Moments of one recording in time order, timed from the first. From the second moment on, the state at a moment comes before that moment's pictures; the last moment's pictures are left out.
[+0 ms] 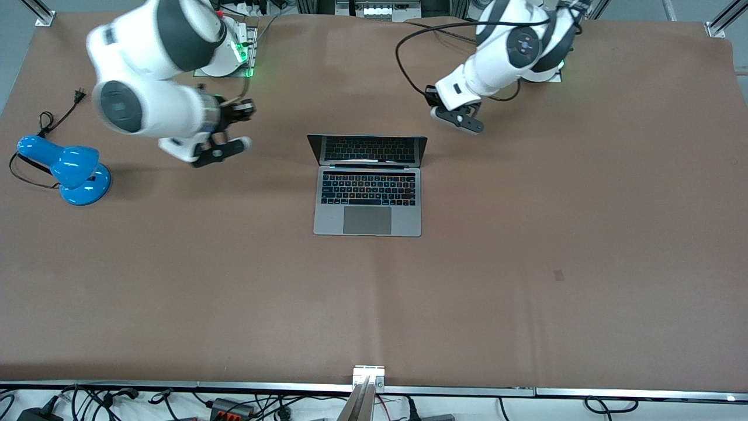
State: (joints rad) left arm 0.02 -0.12 -0.75 -2.42 -0.64 2.28 -0.10; right arm 0.43 0.08 -0.01 -1.92 0.29 1.58 0.06
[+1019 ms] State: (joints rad) left arm 0.05 0.12 -0.76 -2.30 -0.64 2.46 -0.16; right arm 0.70 0.20 -0.02 -2.00 0.30 1.95 0.33
